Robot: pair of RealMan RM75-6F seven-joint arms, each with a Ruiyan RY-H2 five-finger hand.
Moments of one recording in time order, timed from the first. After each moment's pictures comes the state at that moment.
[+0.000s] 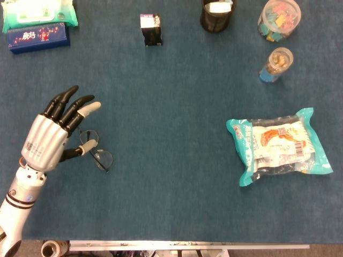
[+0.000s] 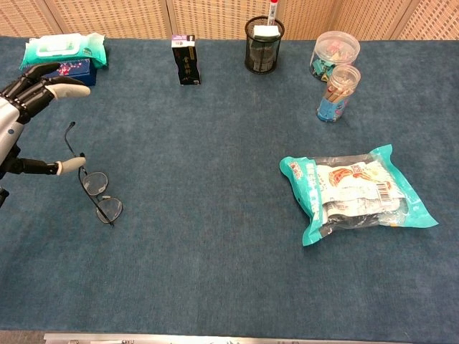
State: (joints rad) left arm -0.30 -1.66 0.03 -0.97 1.81 1.73 -0.25; right arm 0.12 -1.05 0.08 -1.64 -1.48 1.43 0.19
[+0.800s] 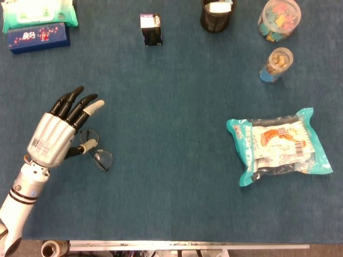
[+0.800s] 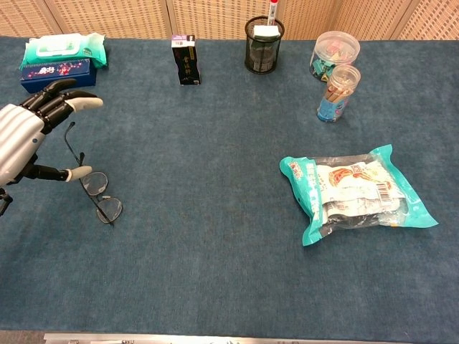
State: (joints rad) left arm -0.32 -1.69 0.05 -0.89 1.77 1.65 -0.22; right arm 0.12 -1.05 0.08 -1.64 -1.48 1.43 0.19
